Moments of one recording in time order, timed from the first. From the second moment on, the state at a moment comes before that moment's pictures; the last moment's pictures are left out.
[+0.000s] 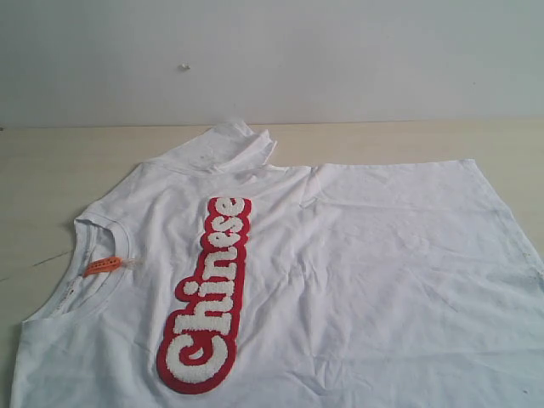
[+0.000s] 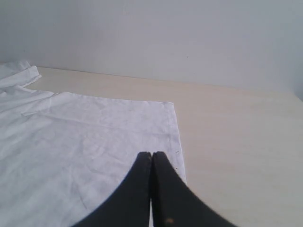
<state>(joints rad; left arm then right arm) -0.05 0.00 0.00 0.06 0.37 -0.03 -0.10 0.00 0.00 -0.10 0.29 0.00</state>
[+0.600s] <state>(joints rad) -0.05 0.00 0.00 -0.44 0.16 -0.11 -0.10 0.00 0.00 -0.10 0.29 0.00</state>
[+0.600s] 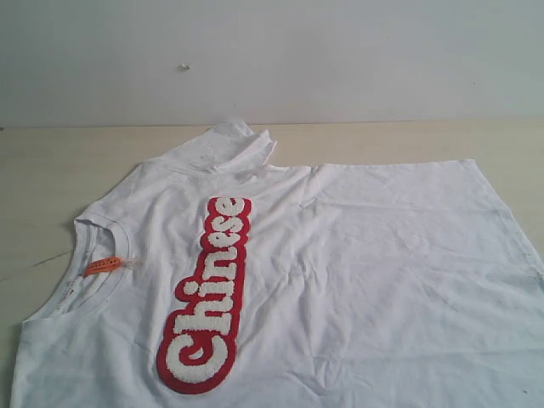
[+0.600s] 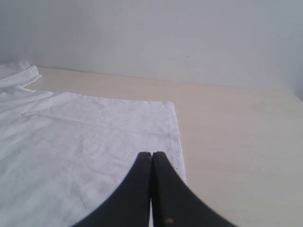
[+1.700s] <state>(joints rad) -0.12 0.61 -0.81 -0.63 0.65 0.41 -0.01 0.46 -0.74 0.05 0.26 -0.08</state>
